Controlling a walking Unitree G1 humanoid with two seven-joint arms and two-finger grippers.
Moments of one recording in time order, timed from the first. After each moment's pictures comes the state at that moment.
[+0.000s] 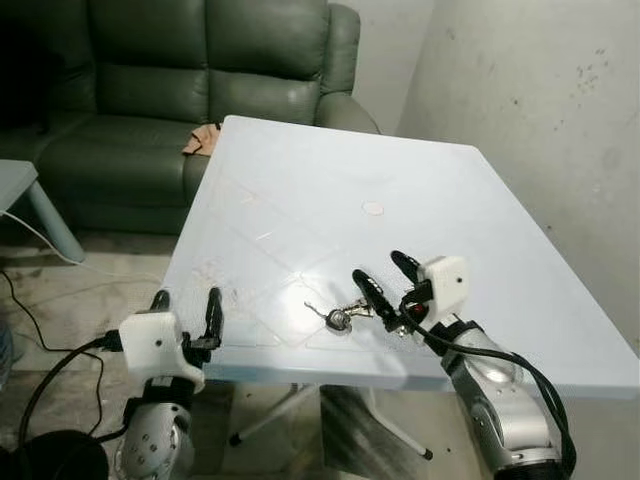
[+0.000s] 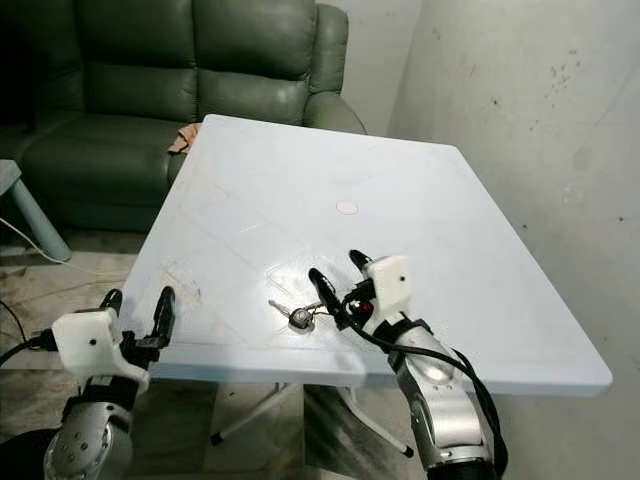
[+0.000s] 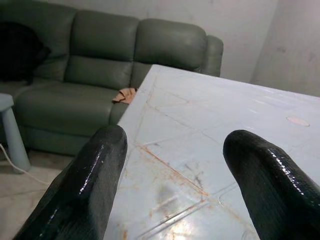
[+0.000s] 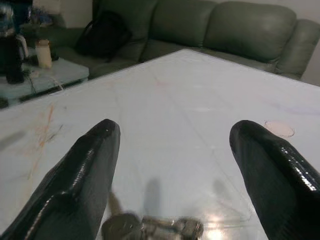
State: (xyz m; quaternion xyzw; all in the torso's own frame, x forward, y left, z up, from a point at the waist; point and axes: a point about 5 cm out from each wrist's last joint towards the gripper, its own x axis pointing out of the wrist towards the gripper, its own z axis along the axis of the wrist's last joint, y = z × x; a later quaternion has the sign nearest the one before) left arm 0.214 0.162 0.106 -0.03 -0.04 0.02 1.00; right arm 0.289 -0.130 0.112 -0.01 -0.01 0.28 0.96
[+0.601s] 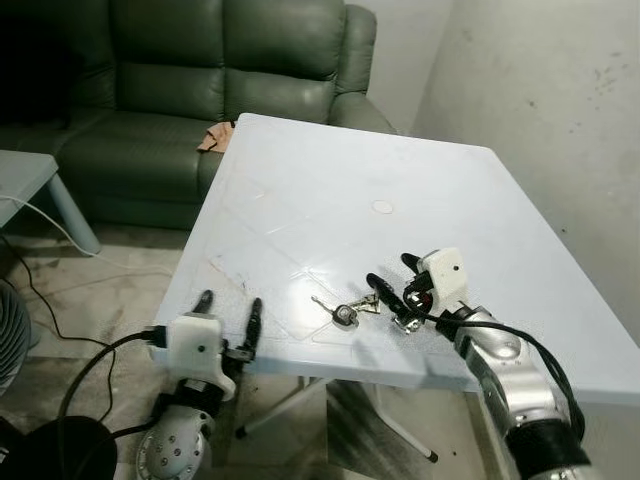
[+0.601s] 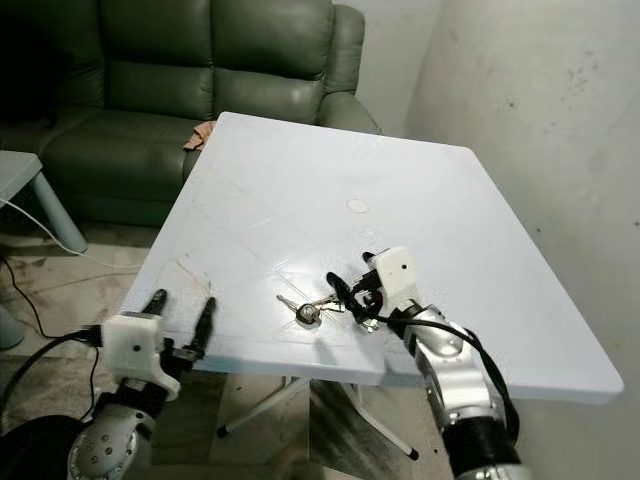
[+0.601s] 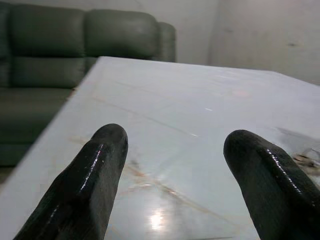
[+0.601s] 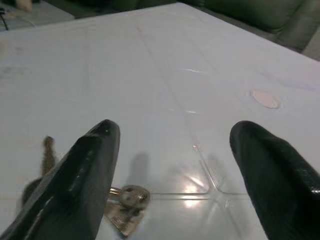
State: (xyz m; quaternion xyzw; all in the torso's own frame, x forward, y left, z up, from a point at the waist) left arm 0.214 0.125 0.100 0.00 -0.03 -0.10 0.99; right arm 0.320 -0.159 0.102 -0.08 0.05 0.27 0.96
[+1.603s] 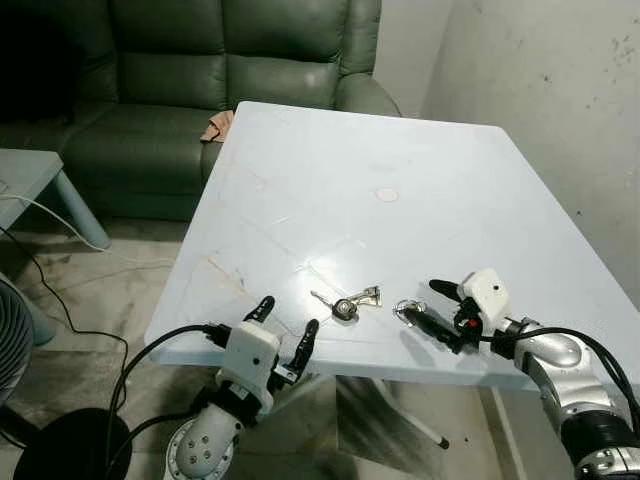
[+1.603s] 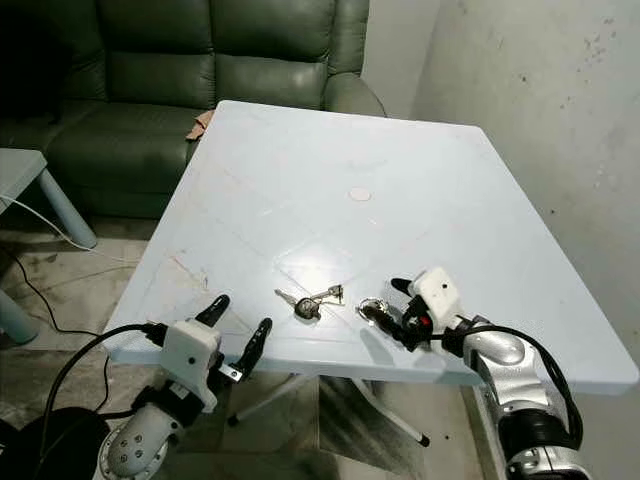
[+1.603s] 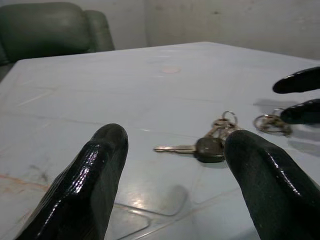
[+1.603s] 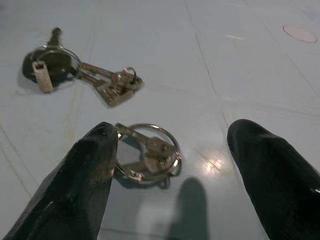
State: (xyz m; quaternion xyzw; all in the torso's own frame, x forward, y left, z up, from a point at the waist) left arm 0.210 0.093 0.096 0.05 -0.03 -0.24 0.97; right arm 0.308 -0.224 0.080 -0.13 0.11 0.36 0.92
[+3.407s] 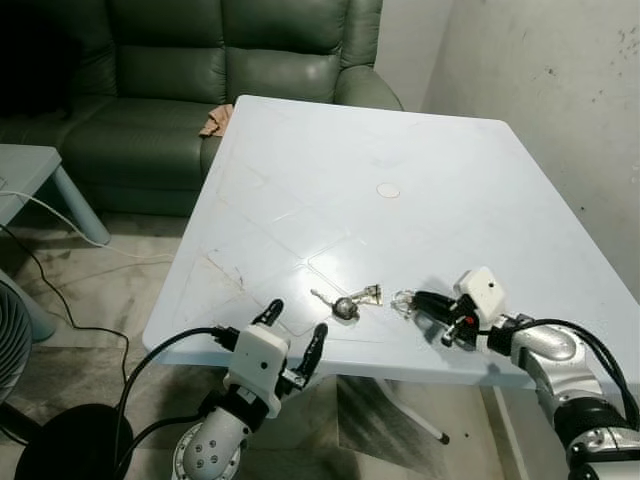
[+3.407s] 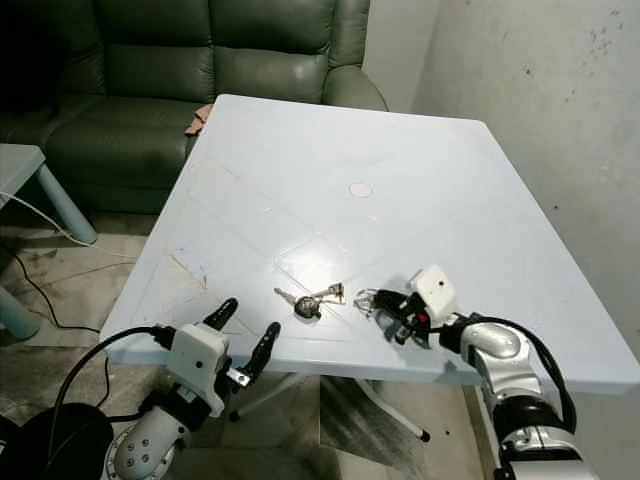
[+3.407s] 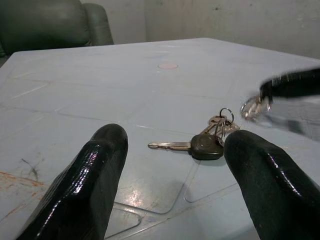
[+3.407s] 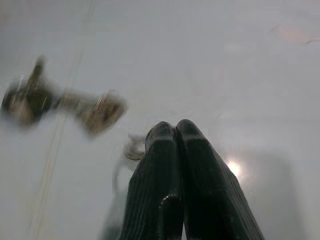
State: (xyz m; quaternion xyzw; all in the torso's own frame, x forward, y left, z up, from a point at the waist) left arm 0.208 0.091 0.097 0.04 -0.02 -0.23 0.97; right arm 0.323 -0.222 0.088 -0.07 0.08 0.34 0.93
